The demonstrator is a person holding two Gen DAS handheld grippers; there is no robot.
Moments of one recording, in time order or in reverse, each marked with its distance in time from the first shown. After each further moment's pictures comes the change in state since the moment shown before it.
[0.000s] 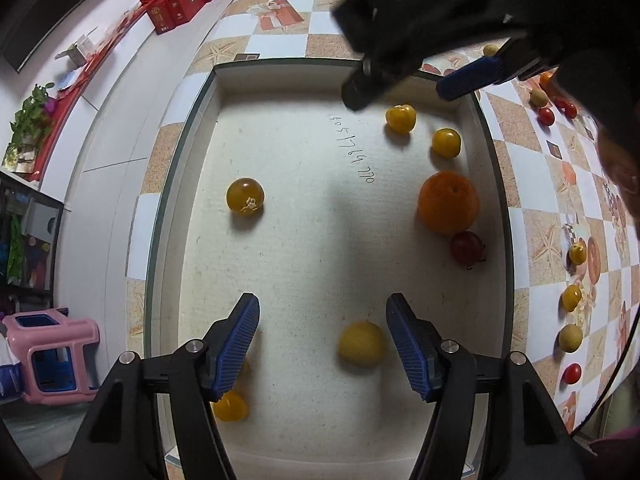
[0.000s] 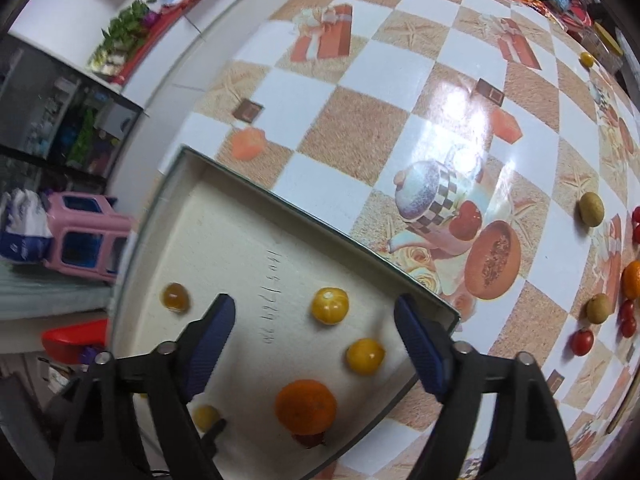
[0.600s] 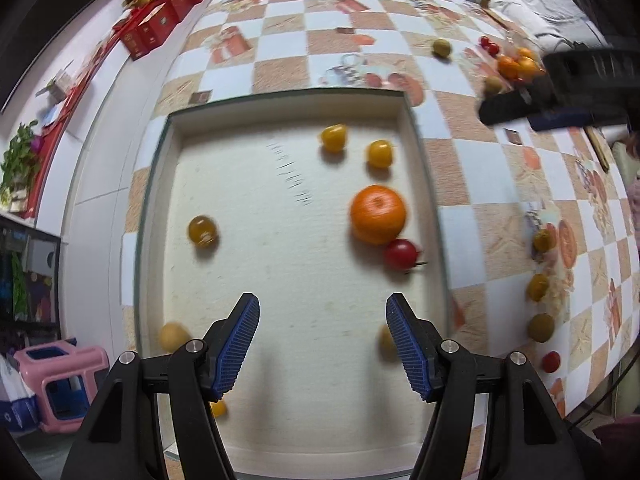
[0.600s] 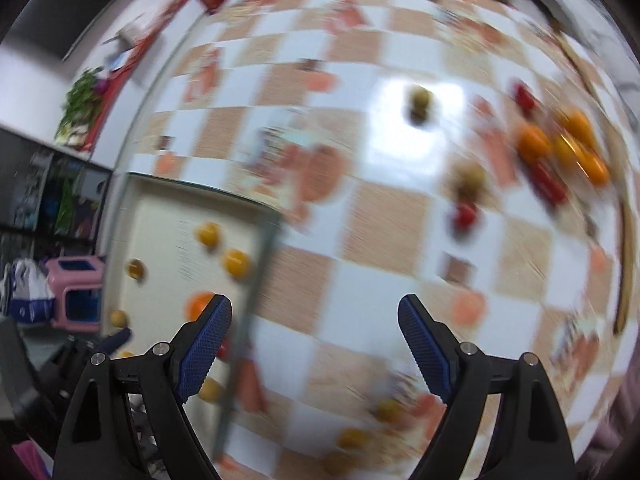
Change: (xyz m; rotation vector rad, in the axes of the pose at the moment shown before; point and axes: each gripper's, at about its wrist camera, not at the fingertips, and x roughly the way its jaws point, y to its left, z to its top) left arm -0.024 -0.047 0.008 0.122 -0.019 -0.014; right arm -0.071 -0.107 -0.094 0.271 -0.079 -0.054
